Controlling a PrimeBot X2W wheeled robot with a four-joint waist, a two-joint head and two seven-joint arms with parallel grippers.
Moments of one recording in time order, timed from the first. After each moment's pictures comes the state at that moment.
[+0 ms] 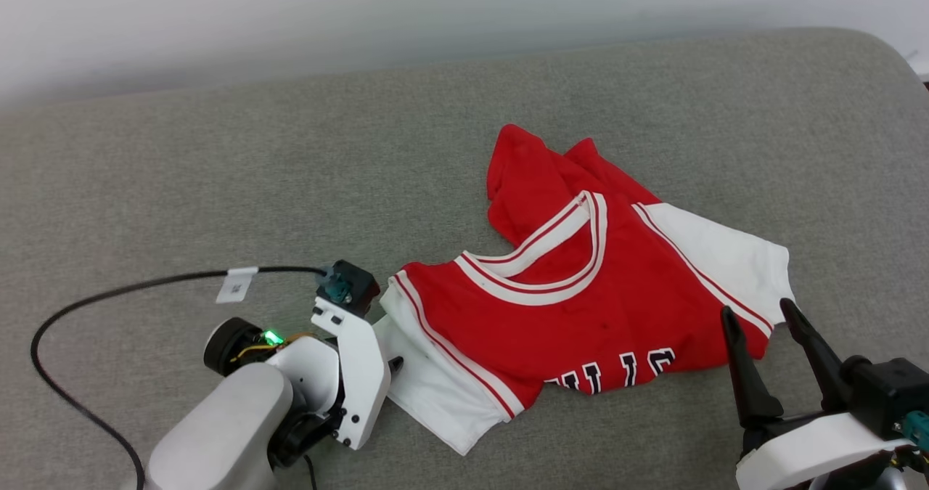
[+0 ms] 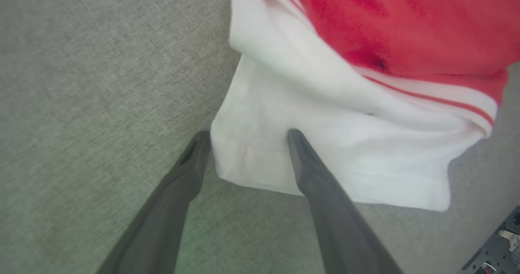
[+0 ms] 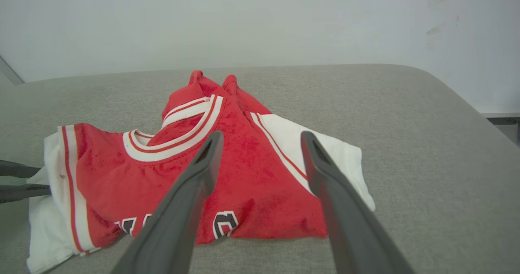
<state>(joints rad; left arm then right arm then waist) -0.48 0.43 -0.72 0.32 -0.63 -0.05 0.58 0.10 -0.06 -0.01 -0.19 0.12 0.13 0.06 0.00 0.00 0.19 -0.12</state>
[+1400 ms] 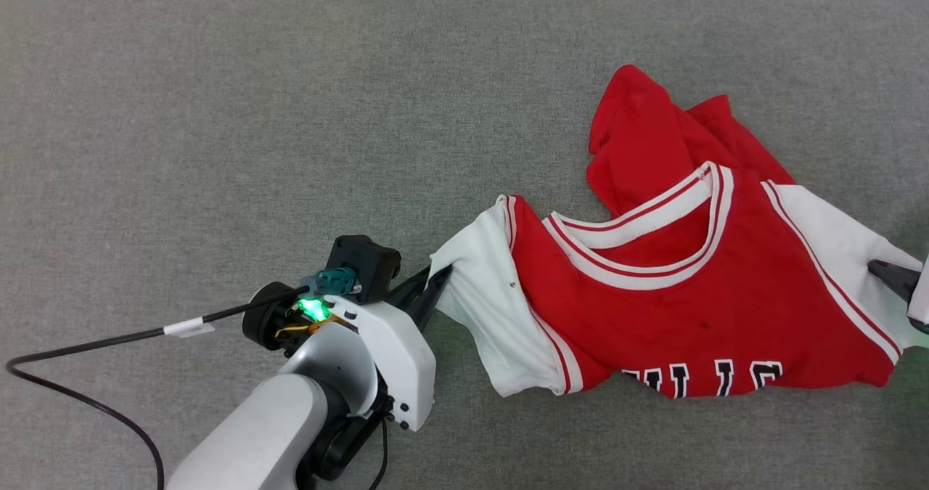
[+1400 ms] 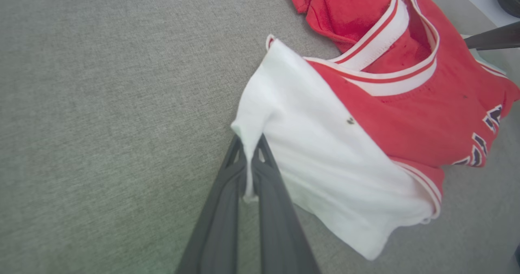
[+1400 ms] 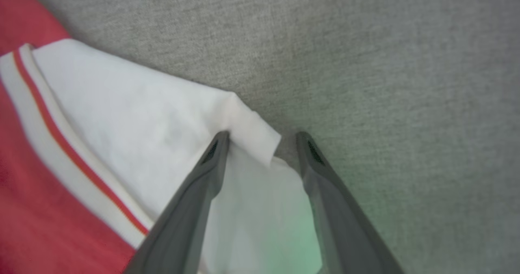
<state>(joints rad) -0.42 0.39 -0.66 0.00 -0.60 0.07 0.29 -0.47 -0.32 -0.28 0.39 0.37 0.13 0.92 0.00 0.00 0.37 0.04</state>
